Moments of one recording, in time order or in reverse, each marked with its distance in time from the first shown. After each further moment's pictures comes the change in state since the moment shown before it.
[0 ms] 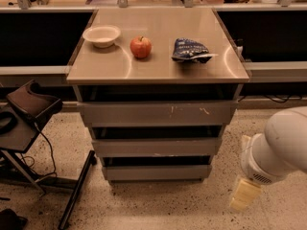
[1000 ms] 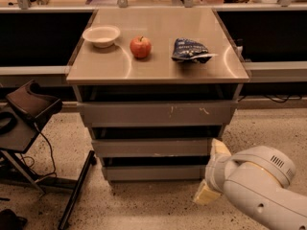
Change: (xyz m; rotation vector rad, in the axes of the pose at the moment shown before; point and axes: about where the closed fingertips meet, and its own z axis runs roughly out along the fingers) arm -0.060 -0.002 0.096 0.245 -0.153 -0.031
